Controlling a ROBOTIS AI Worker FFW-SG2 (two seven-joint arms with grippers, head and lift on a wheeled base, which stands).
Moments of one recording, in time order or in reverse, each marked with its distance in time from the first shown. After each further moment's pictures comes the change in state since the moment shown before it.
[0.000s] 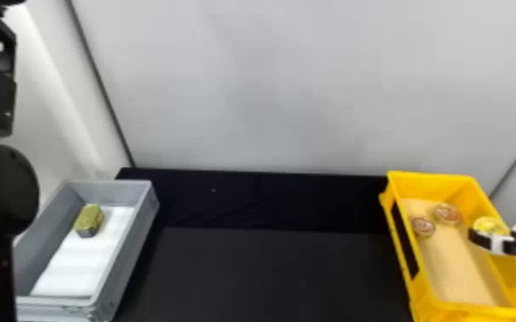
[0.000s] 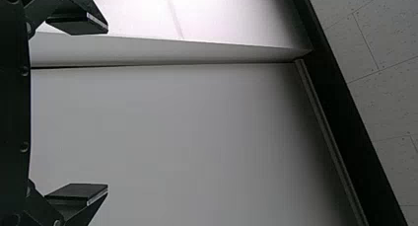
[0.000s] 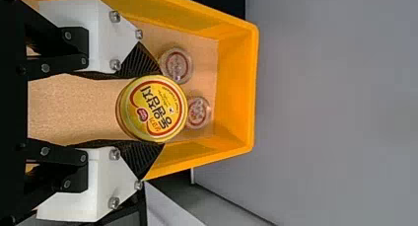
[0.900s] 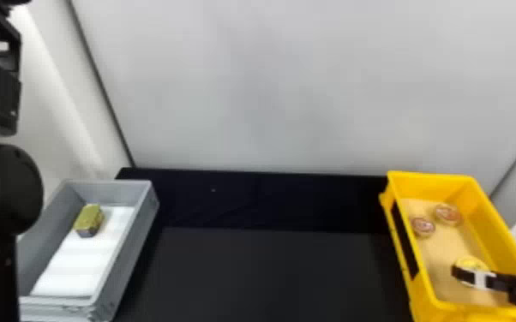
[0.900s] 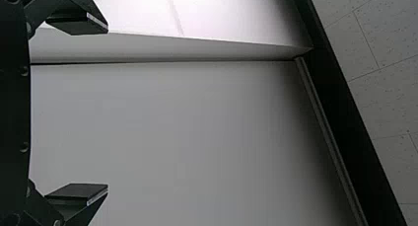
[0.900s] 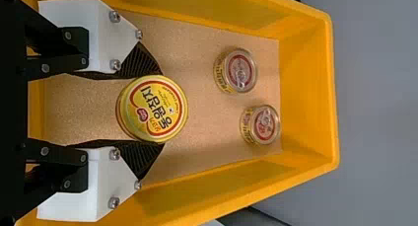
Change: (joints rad) left arm -0.005 -0.002 -0.009 0.008 0.000 -0.005 0.000; right arm -0.022 -0.032 0.044 0.287 -0.113 -0.090 -0.015
